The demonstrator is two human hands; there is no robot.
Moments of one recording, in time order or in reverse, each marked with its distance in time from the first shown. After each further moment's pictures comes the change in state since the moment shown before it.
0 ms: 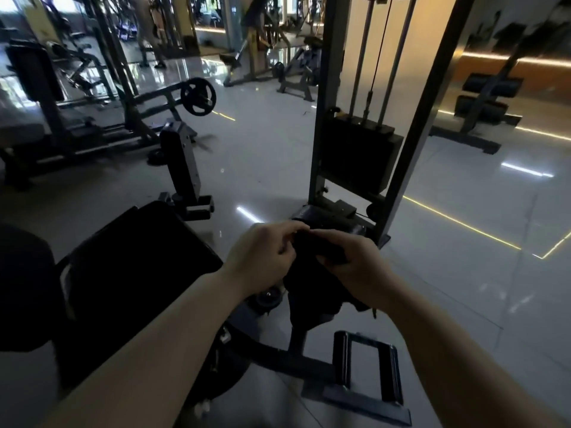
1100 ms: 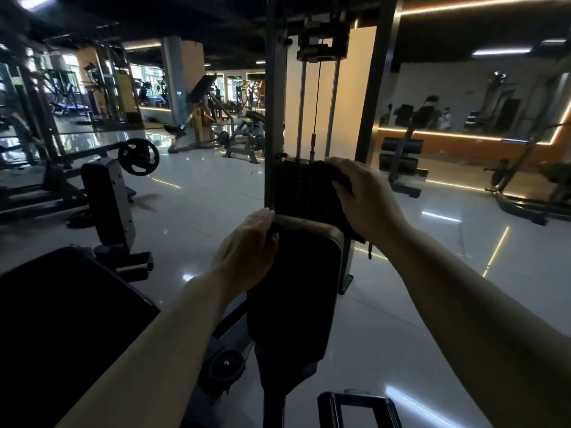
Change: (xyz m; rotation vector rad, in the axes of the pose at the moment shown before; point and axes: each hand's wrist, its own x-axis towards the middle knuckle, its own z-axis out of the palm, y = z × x) left_hand 0.074 -0.085 0.091 0.086 0.051 0.162; right_hand 0.064 0.073 -0.027 -0.508 0.570 -0.236
